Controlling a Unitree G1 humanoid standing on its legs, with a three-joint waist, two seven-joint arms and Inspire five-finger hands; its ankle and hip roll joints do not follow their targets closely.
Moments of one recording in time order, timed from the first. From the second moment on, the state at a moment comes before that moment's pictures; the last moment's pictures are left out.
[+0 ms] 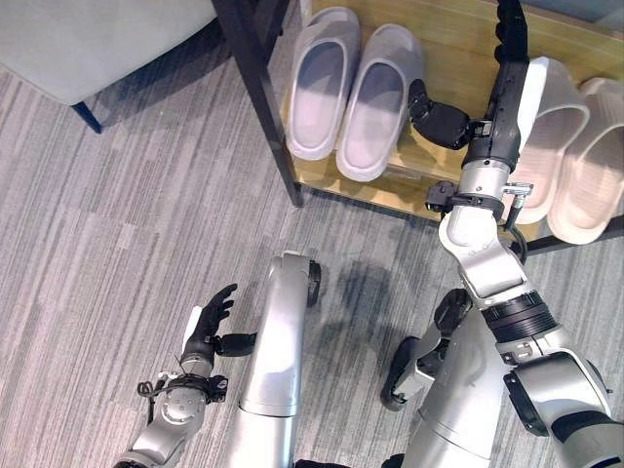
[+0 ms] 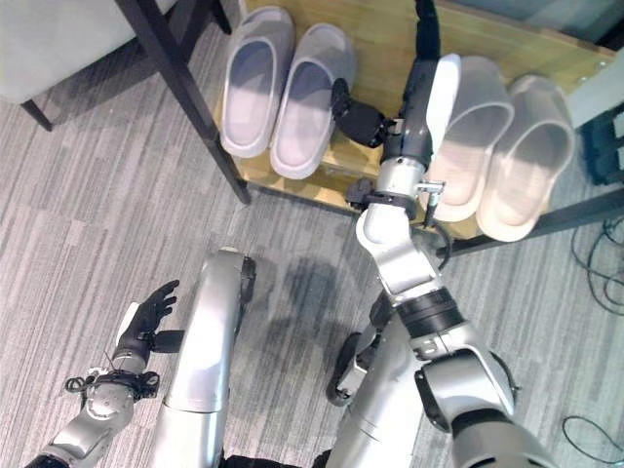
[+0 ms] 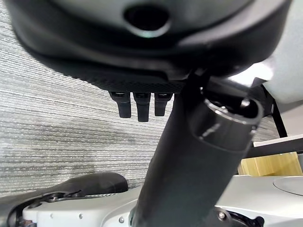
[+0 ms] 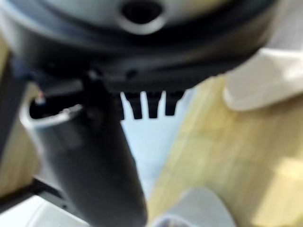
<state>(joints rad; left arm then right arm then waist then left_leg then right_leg) 0.05 0.58 -0.39 0.25 -0.36 -0.17 0.38 -0.78 -0.55 0.30 0.15 0.01 -0.06 -0.69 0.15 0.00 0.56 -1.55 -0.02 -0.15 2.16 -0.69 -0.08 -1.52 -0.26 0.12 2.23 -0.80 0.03</state>
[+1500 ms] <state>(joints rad) -0.08 0.46 -0.28 0.37 -0.19 -0.17 0.20 -0.15 -0.51 0.41 0.48 -0.35 -0.14 -0.26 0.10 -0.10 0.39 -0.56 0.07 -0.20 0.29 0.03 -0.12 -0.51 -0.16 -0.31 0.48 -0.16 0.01</state>
